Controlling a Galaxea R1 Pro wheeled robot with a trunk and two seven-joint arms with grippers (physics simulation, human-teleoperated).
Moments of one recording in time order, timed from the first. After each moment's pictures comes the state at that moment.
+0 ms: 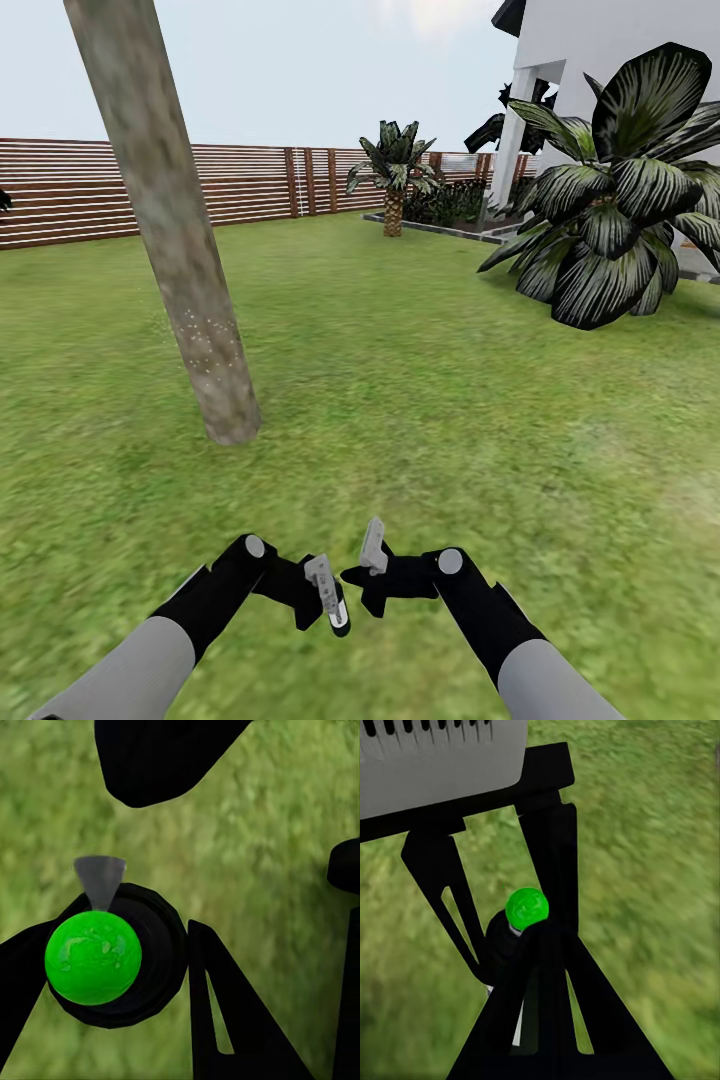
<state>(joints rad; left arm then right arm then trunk) -0.66 0.01 -0.36 -0.67 -0.48 0.15 -1.02 -0.60 0.11 0.22 -0.70 0.47 -0.12 0.91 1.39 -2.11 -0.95</state>
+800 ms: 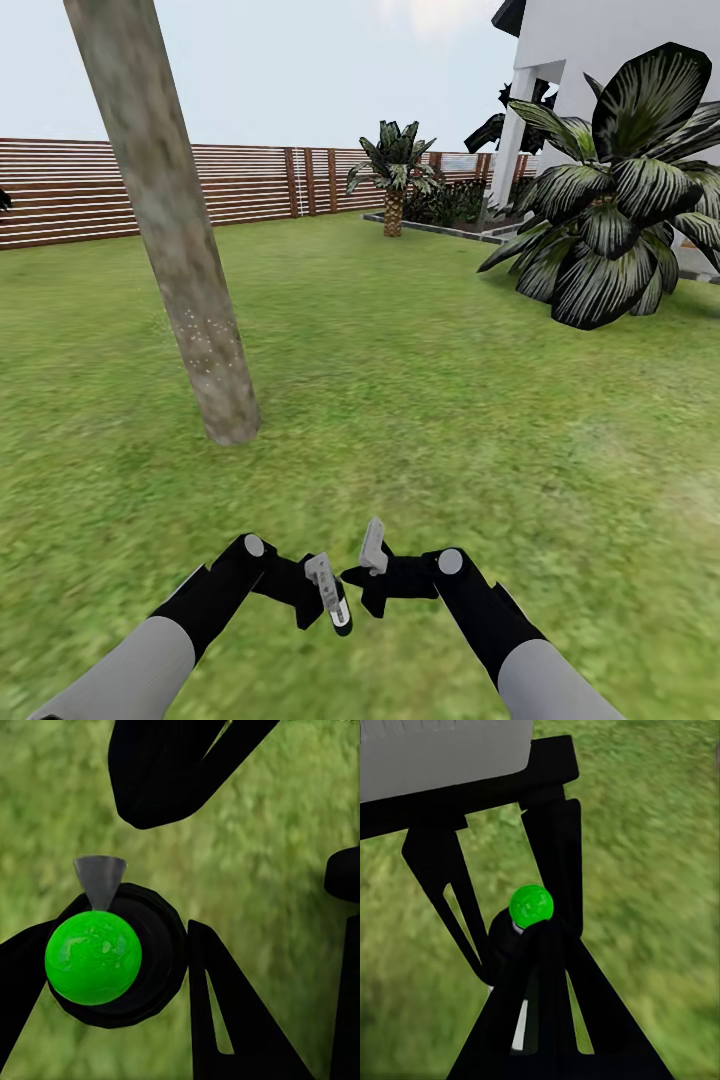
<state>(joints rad) -0.66 0.01 -0.36 -0.67 -0.46 0.15 -1.02 -0.60 0.11 0.22 -0.70 0.47 -0.12 0.91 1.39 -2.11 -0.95</state>
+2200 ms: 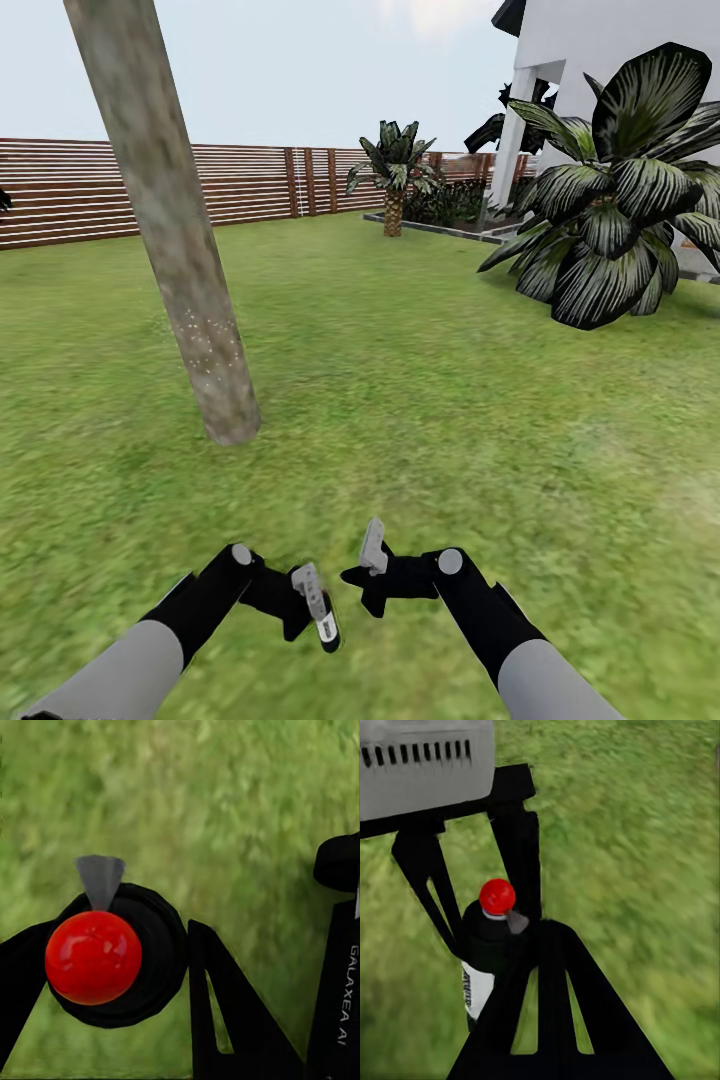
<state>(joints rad) -0.66 0.04 -0.36 -0.59 -0.42 0.14 -1.02 -0.60 0.11 0.22 -0.70 0.47 -0.12 0.91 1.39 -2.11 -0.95</state>
